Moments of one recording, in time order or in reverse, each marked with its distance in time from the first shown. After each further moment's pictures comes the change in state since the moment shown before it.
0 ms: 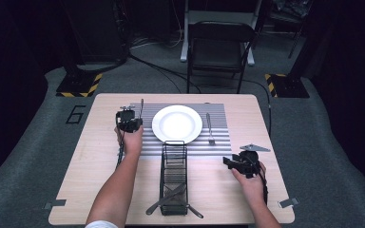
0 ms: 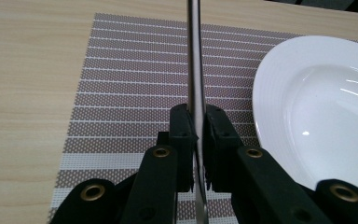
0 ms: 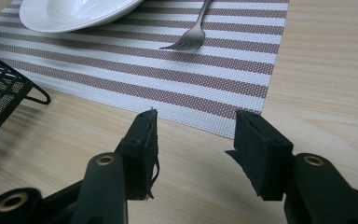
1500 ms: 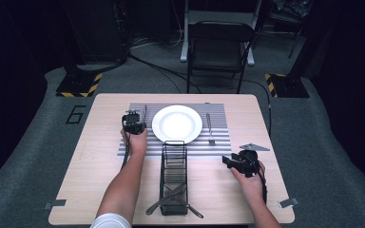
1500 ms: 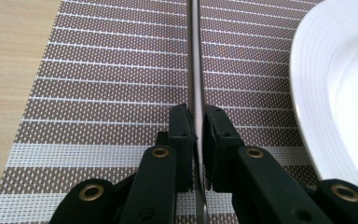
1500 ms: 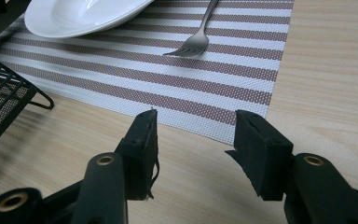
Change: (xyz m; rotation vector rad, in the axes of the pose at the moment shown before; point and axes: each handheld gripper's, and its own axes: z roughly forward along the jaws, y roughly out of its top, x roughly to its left) left arm 0.000 -0.014 0.036 0.069 0.020 -0.021; right arm 0.001 0.002 0.002 -0.013 0.011 0.001
